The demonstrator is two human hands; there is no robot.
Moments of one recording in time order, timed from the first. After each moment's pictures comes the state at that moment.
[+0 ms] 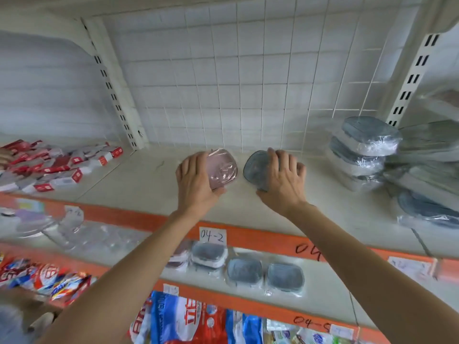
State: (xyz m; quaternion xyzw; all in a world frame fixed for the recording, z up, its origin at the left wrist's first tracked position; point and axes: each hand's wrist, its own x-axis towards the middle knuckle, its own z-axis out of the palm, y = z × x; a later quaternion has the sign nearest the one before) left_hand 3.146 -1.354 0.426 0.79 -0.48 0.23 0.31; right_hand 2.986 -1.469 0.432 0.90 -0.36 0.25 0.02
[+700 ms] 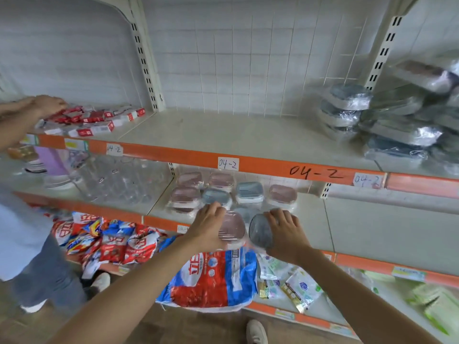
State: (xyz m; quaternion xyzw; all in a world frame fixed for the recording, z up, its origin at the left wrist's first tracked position) left_hand 3.040 -1.151 0.310 0.78 -0.61 -0.04 0.08; right_hand 2.852 -1.278 0.294 0.96 -0.29 0.02 -0.01
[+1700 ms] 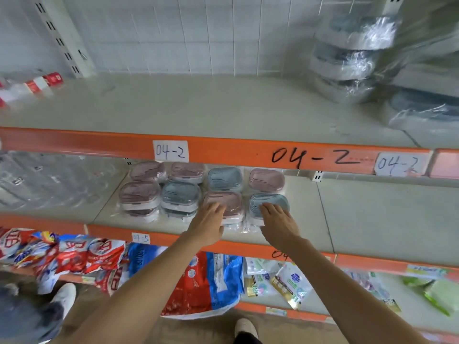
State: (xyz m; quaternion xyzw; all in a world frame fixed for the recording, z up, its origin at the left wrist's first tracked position) left_hand 3.060 -1.318 0.167 0.78 -0.62 -0.09 0.02; right_hand 2.883 -1.421 0.162 0.93 -0.36 -0.01 -0.07
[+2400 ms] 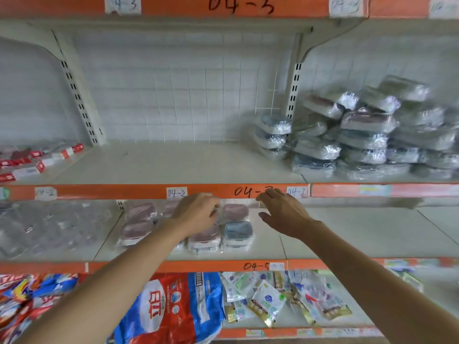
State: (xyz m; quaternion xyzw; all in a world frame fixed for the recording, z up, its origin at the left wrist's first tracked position) left_hand 2.988 -1.218 0.425 0.70 -0.71 0.03 0.12; right_hand 2.780 -1.314 0.425 0.93 -0.34 0.10 0.02
